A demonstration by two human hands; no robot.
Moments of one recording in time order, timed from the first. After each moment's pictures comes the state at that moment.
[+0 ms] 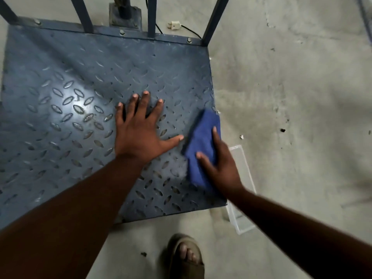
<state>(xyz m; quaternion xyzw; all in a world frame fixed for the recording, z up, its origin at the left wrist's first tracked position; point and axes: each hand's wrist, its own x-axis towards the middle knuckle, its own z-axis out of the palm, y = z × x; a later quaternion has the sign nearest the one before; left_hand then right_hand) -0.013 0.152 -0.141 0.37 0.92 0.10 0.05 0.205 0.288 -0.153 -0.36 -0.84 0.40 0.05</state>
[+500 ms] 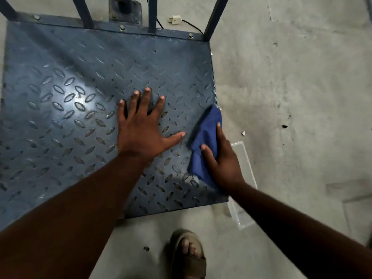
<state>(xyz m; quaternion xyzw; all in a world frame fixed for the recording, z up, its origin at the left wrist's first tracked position) -0.012 0.152 -0.140 0.38 0.92 0.09 0.05 0.199 0.288 -0.152 -0.38 -0.85 0.36 0.05</state>
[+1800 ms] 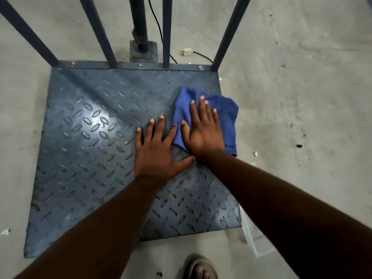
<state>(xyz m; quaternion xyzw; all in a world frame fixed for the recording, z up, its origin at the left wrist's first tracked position) -0.012 0.152 -0.146 0.38 0.92 0.12 0.03 0.038 0.322 -0.168 -0.28 -0.95 0.09 0.06</state>
